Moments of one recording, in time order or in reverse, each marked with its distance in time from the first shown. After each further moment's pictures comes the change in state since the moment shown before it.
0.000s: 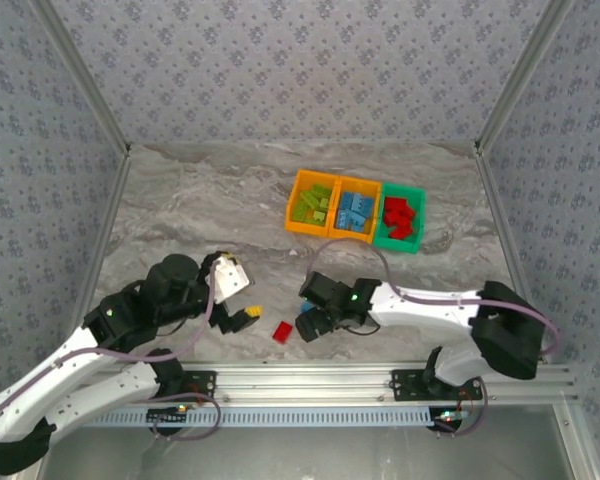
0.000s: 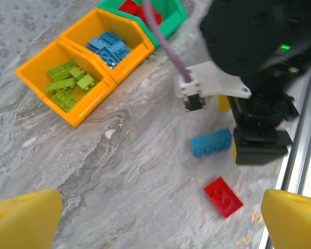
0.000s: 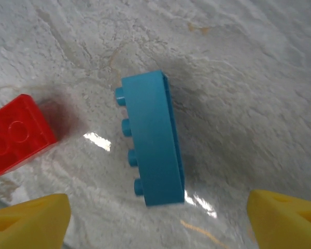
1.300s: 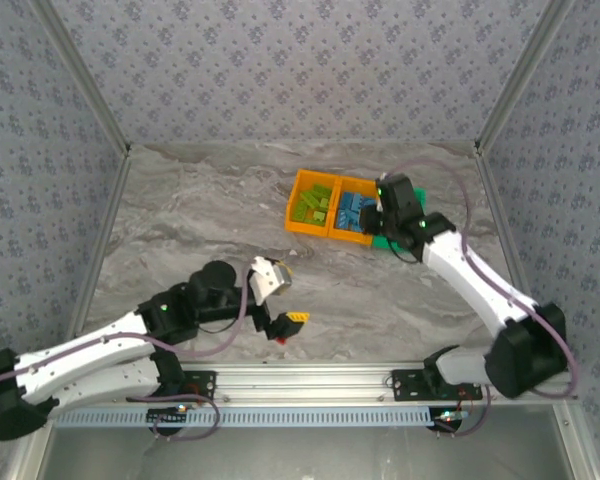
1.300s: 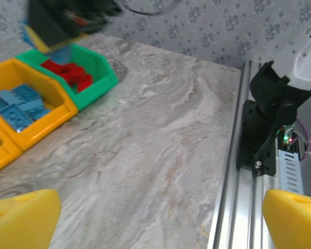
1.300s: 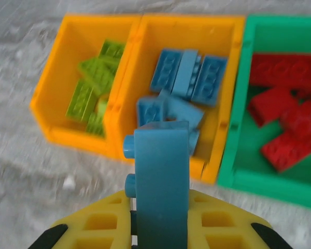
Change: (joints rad) left arm -0.206 0.196 -0.152 0.584 0.085 -0.329; right arm -0.693 -0.086 0.312 -0.004 0.017 -0.109
